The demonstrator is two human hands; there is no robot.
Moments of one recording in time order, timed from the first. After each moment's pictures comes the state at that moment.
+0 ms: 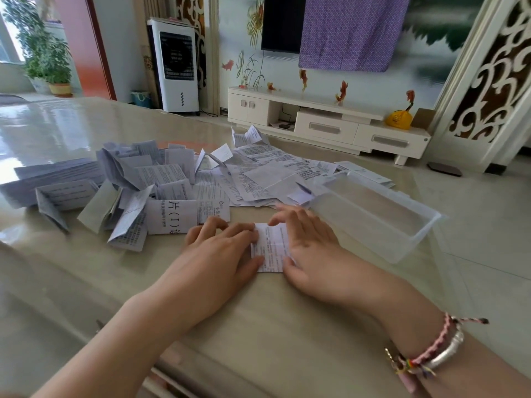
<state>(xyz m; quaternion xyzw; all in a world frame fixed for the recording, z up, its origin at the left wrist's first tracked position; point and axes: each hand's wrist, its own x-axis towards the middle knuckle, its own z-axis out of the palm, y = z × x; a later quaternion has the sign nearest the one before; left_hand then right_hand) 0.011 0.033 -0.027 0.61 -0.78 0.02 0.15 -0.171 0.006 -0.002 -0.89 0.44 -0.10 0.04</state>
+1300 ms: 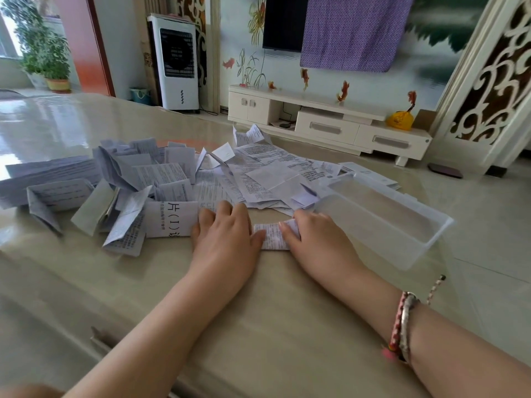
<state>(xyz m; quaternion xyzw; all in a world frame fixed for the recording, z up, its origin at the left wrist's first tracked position) -0.011 0.003 -0.023 0.71 -0.64 -0.06 0.28 -0.155 -0.033 -0.019 -0.80 0.56 -0.22 0.02</state>
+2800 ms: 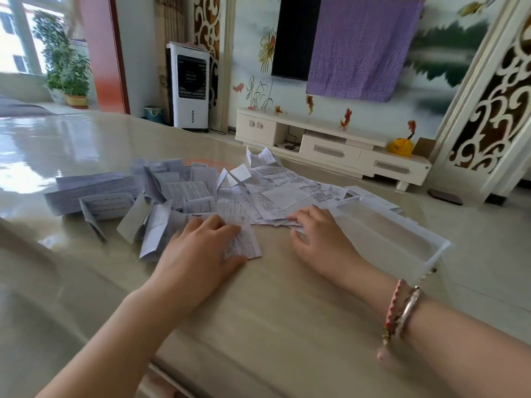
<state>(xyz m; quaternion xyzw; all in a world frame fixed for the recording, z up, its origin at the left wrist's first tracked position) 0.061 0.029 -0.016 0.65 -0.72 0.02 0.22 -0.147 -0.044 -0.002 -0.84 0.50 -0.22 0.02</state>
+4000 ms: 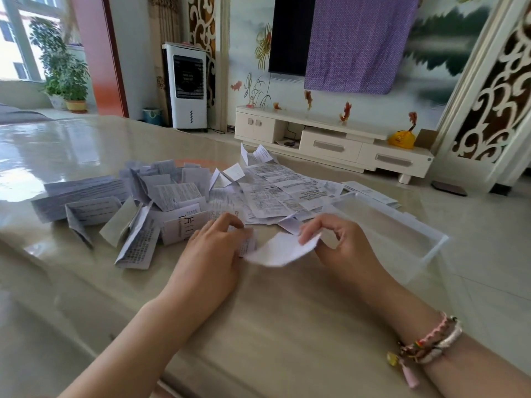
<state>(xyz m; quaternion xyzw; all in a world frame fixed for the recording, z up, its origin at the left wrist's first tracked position) 0.036 0.018 -0.027 0.60 -0.73 0.03 0.32 -0.184 -0.024 -0.005 -0.78 0.38 -0.44 0.23</state>
